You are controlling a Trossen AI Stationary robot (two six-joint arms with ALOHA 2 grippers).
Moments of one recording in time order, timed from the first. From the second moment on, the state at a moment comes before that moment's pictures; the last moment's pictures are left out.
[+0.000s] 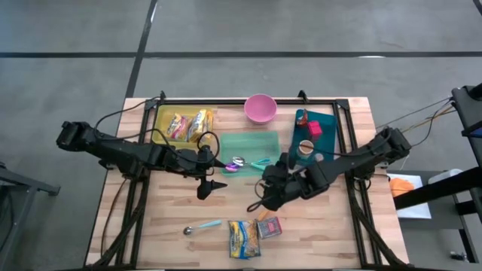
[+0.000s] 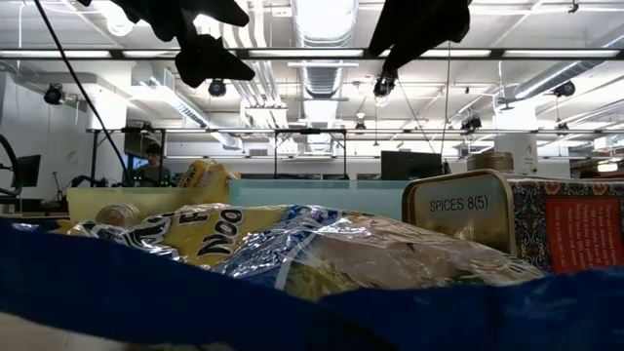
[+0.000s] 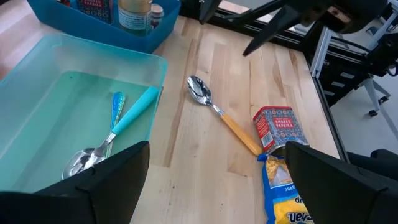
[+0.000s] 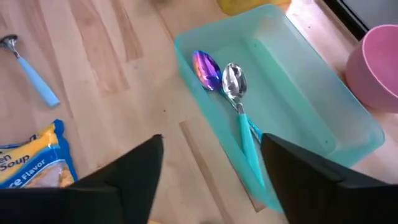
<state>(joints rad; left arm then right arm) -0.19 1.21 0.80 -0.14 -0.11 -0.37 0.40 1.64 1.38 -0.80 0.57 0.69</state>
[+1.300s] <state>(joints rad) -0.54 1.42 0.80 -0.37 0.11 -0.73 0.68 1.64 1.17 -1.05 0.89 1.36</state>
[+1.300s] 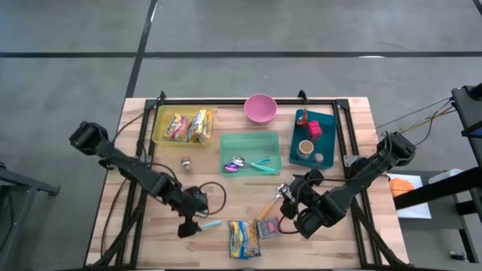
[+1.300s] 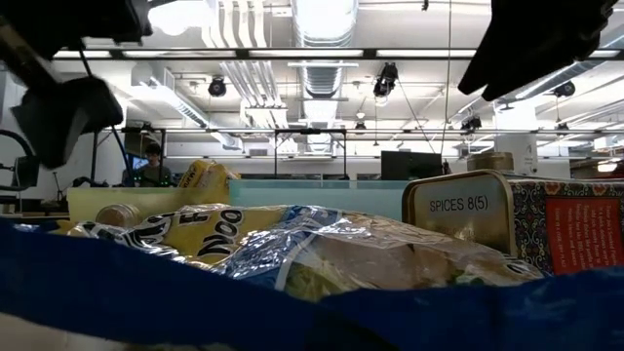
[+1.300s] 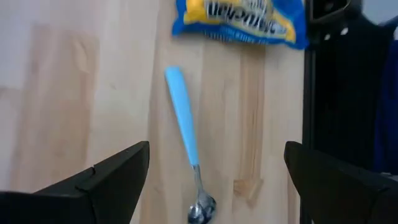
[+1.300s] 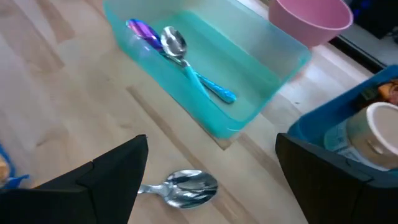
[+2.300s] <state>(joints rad) -0.62 1.76 1.00 -0.55 -0.05 -0.66 0.68 1.64 1.16 -0.93 0.86 1.28</state>
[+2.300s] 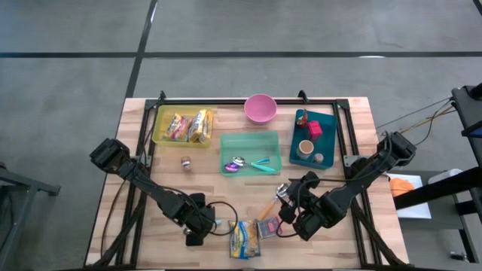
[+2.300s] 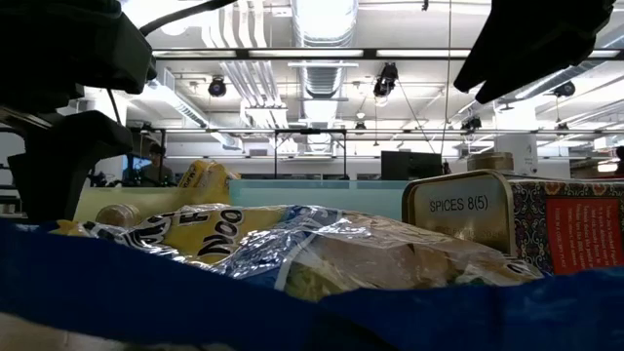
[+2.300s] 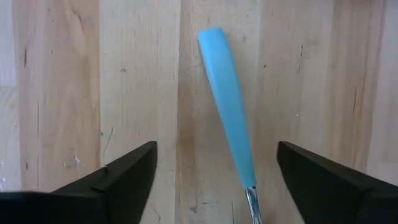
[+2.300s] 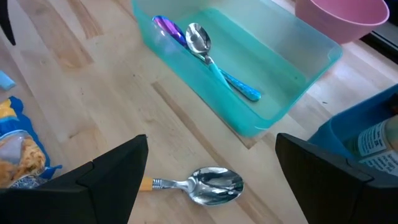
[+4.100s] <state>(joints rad) -0.54 1.80 1.36 -0.86 -0.41 -0.36 0.68 1.64 1.11 -0.82 0.81 1.28</state>
